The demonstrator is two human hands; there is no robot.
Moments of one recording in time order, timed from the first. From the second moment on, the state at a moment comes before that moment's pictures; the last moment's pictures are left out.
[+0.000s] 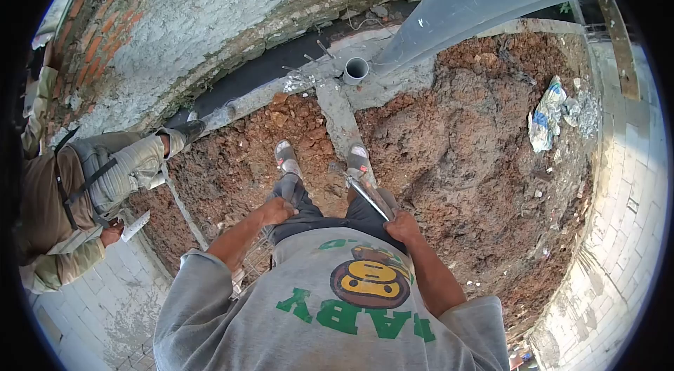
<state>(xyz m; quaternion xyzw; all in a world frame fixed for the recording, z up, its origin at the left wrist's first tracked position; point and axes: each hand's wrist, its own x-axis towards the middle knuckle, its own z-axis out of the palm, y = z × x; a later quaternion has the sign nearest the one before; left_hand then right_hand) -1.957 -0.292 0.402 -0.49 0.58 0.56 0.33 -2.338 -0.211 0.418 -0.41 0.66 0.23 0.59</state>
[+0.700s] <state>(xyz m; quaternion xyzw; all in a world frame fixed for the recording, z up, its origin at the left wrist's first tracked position) -1.957 -0.271 0.353 -0.57 0.57 0.51 0.30 -2.328 -0.224 0.435 -0.43 0.68 0.25 0.55</state>
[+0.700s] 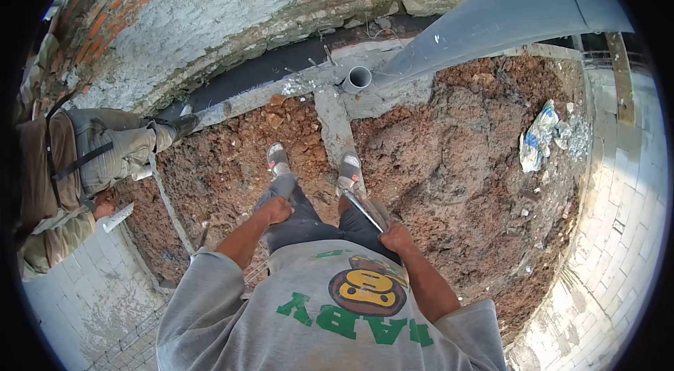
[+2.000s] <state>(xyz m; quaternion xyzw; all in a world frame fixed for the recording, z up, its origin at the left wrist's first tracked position) -1.972 -0.265 0.362 -0.57 0.60 0.45 0.32 -2.339 -0.214 0.406 -0.37 0.70 0.26 0.56</state>
